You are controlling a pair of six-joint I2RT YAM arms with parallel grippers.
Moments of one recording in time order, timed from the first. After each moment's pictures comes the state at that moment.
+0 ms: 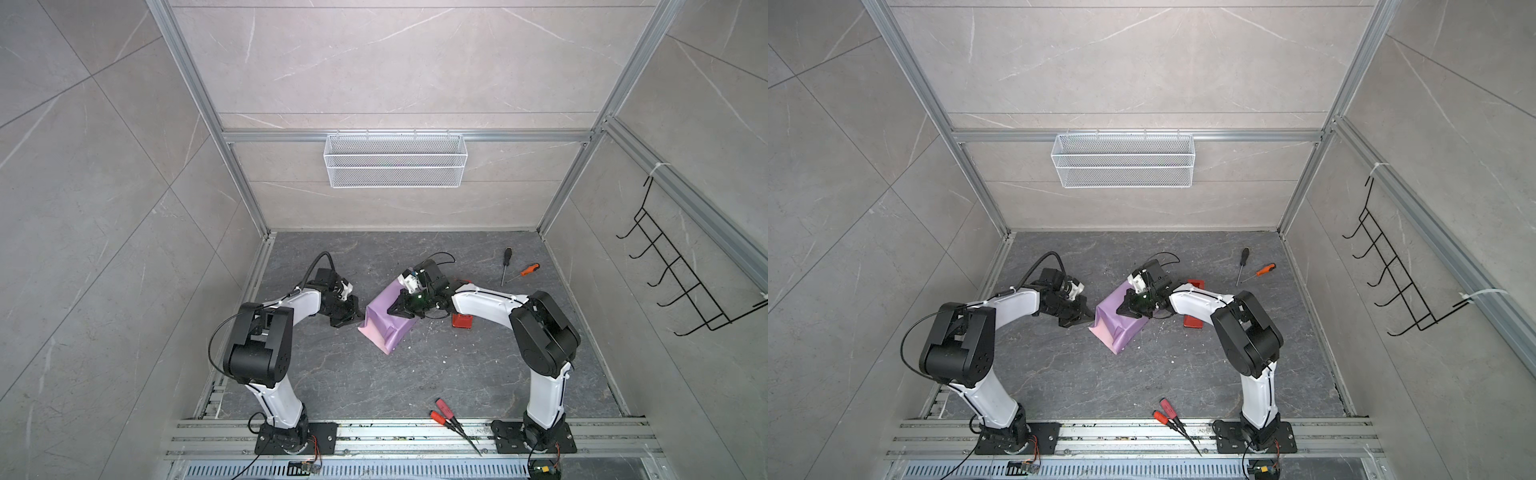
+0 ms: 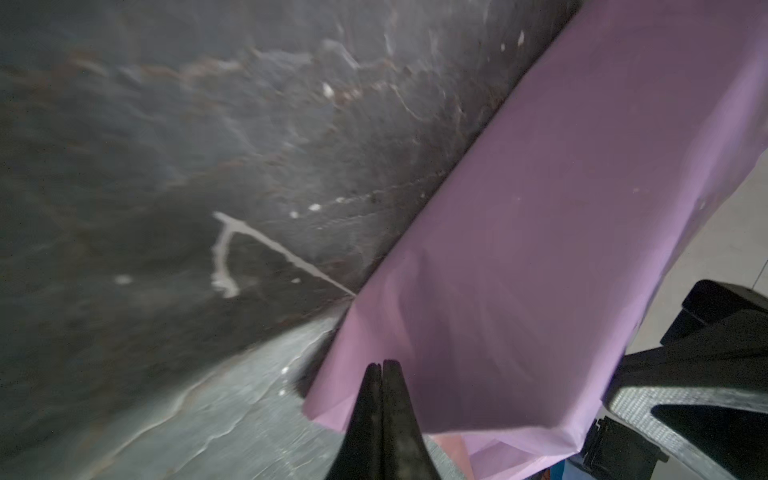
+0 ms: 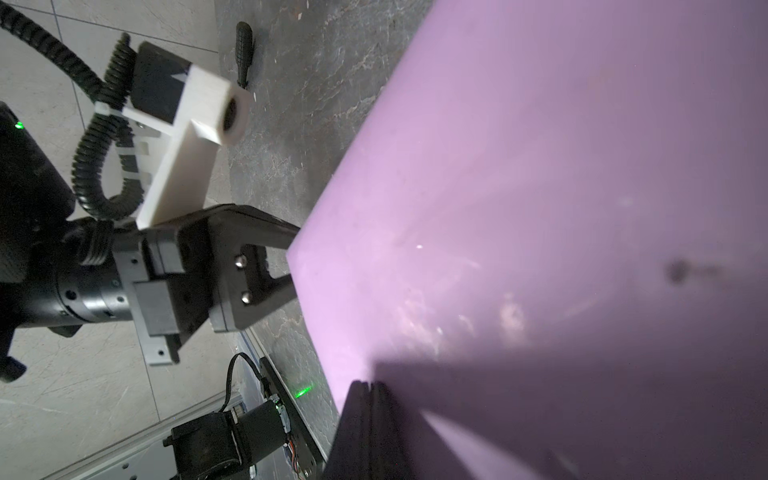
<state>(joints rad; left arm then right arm) -0.22 1.75 0.97 -0.46 0.63 -0.41 0.64 1.95 1.27 -0.20 -0.62 0.77</state>
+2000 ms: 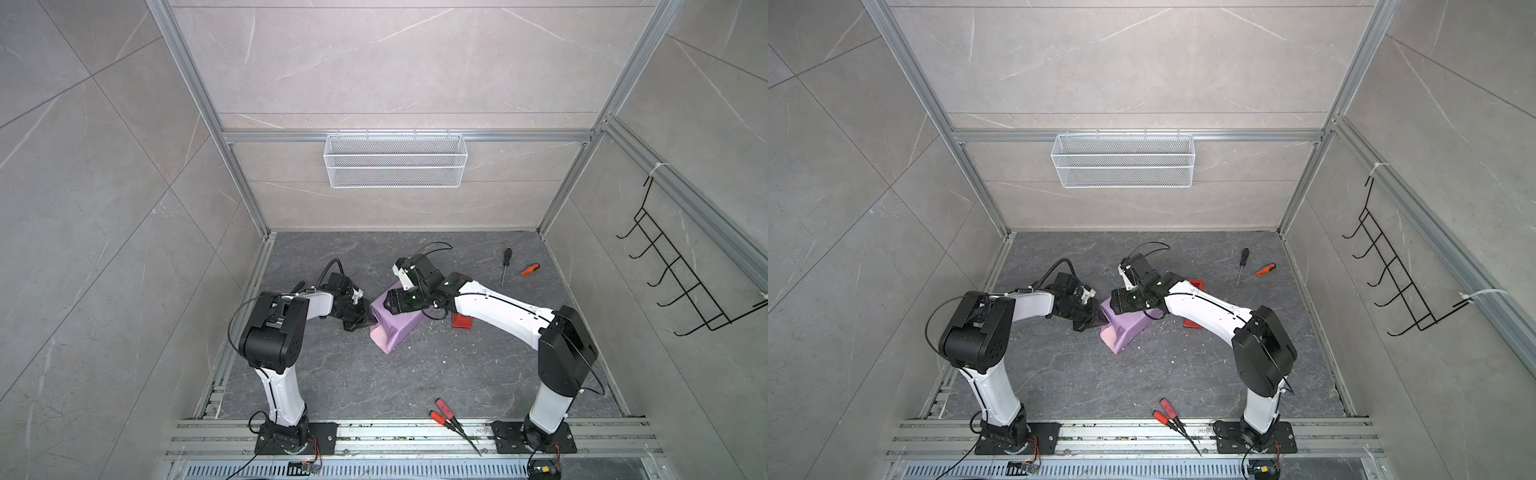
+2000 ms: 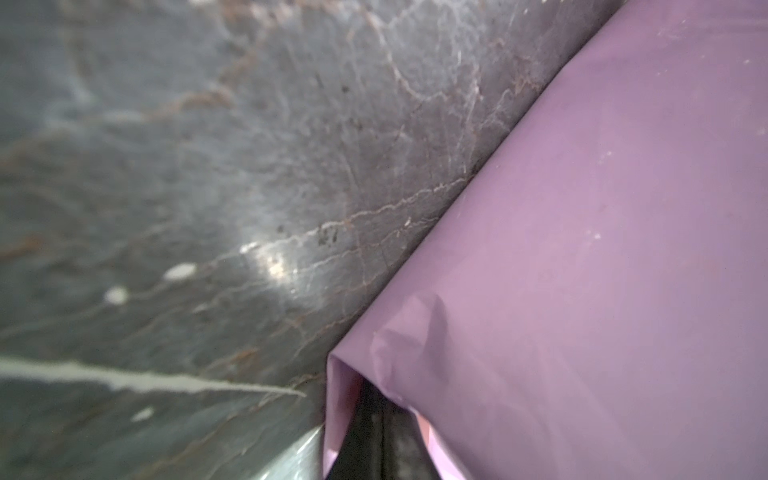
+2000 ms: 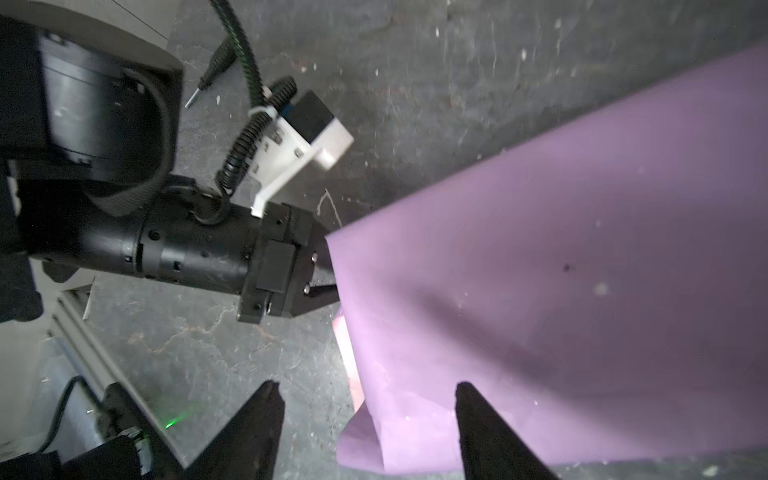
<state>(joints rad) -0.28 1.87 0.96 -0.31 0.69 -0.60 0.80 1.80 1.45 -0.53 -0.08 0.43</state>
